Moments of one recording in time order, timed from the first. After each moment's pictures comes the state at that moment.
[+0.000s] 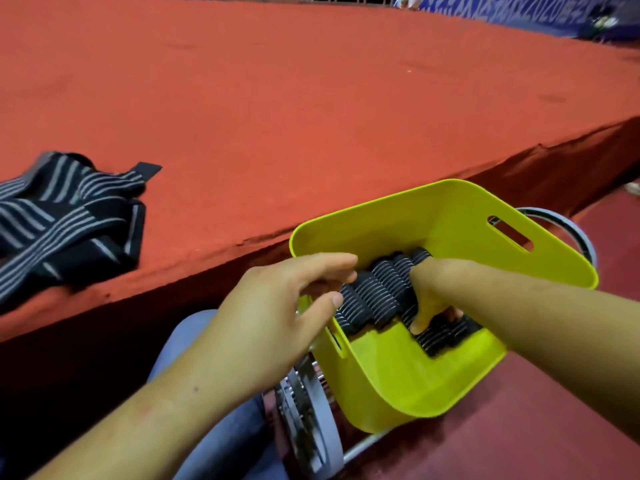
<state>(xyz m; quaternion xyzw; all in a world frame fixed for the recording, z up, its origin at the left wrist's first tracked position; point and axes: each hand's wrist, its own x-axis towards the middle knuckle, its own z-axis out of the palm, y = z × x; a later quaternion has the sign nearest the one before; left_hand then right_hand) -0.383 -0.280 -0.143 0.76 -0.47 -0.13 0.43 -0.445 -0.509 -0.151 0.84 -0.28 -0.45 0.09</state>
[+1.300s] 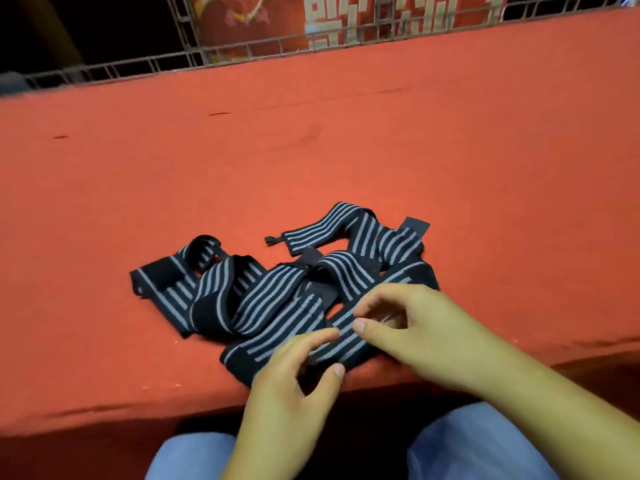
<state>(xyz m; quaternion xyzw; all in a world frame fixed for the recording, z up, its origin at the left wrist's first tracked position) -0.200 0.004 -0.187 0.86 -0.17 0.02 0.49 -0.198 -0.207 -0.140 0.89 0.01 0.00 -0.45</state>
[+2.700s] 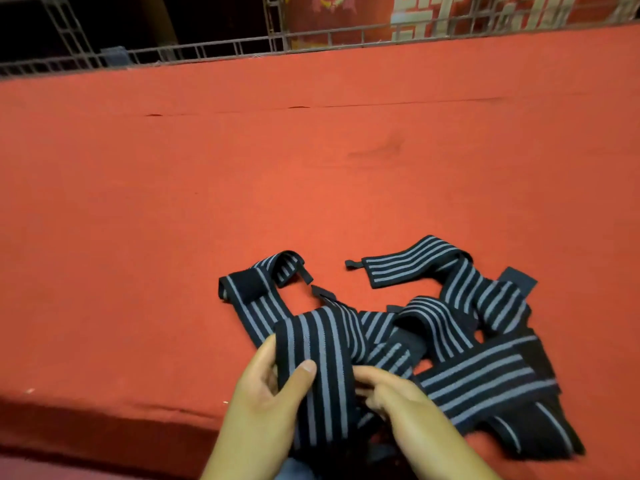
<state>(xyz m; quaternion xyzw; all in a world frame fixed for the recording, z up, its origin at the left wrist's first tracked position) -0.148 0.094 -0.142 0.70 0.03 -0.01 0.71 -0.145 -0.088 -0.163 0.71 -0.11 -0.25 -0.65</state>
